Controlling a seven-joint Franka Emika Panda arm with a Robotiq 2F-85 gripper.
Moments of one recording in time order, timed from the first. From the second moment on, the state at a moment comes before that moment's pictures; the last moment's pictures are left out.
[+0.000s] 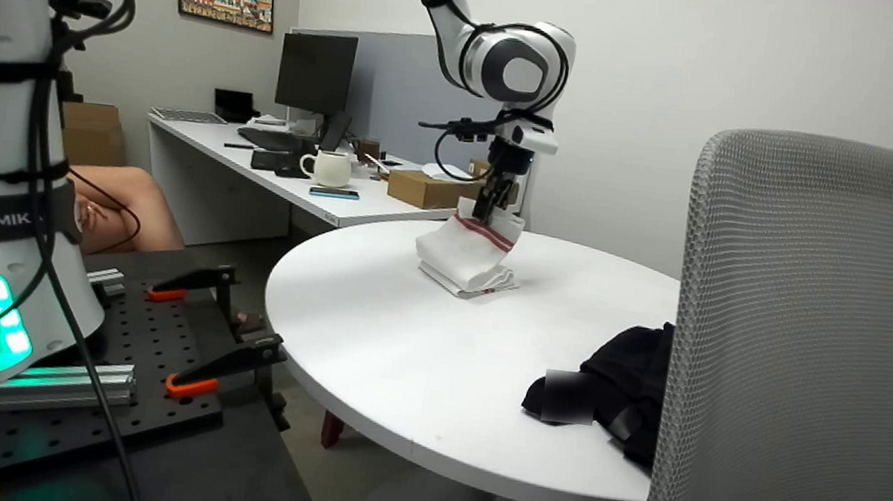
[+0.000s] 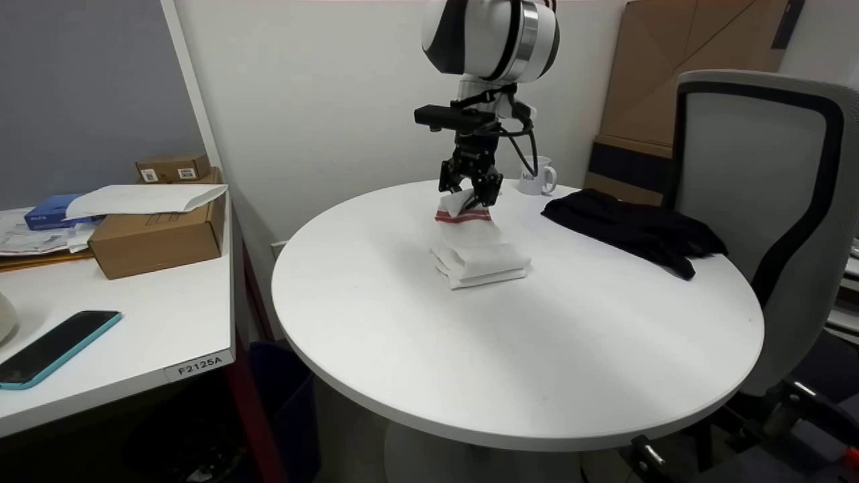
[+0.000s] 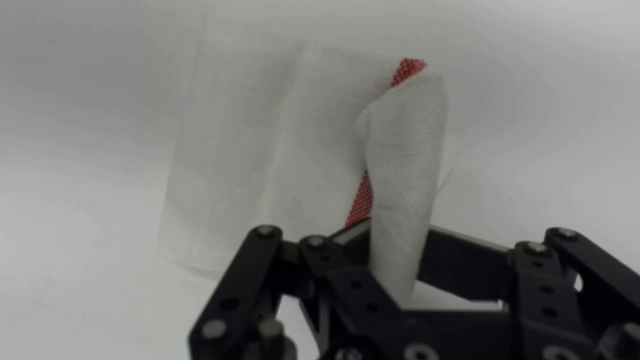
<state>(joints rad) 0.08 0.61 -0.04 -1.75 0.23 2.32 1.00</state>
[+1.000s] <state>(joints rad) 0.08 0.77 -0.04 -1.61 0.26 2.35 1.16</state>
